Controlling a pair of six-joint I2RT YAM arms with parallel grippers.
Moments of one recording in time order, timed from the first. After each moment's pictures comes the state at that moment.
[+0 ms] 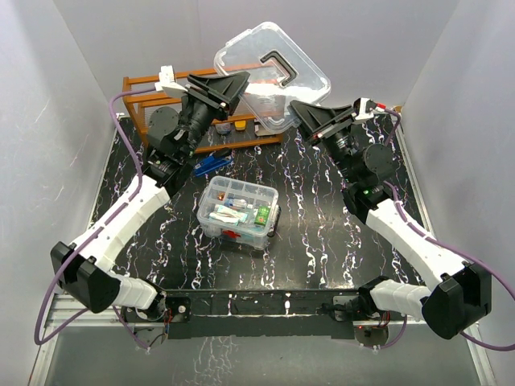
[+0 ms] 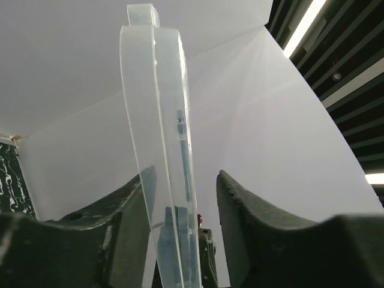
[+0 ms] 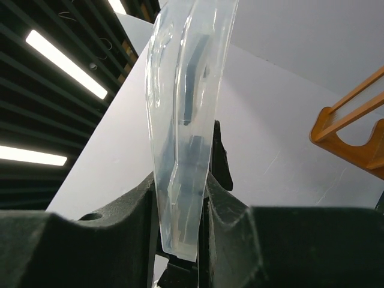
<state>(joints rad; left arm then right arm) -0.56 1.37 1.37 0.38 -0.01 -1.27 0.46 1.16 0.98 0.71 -0.13 1.42</state>
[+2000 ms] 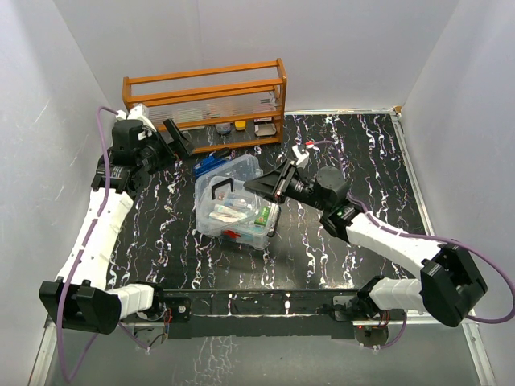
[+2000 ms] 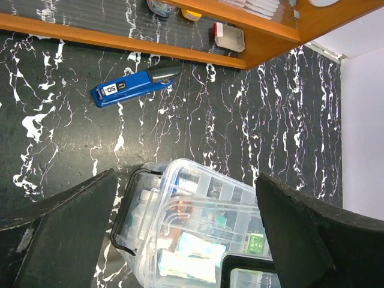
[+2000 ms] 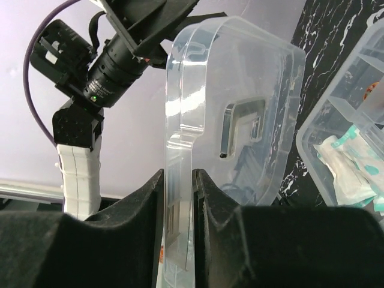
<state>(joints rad) -0.13 1.20 1.26 -0.57 0.14 -0.55 0.66 1.23 0.75 0.56 -0.45 1.32</state>
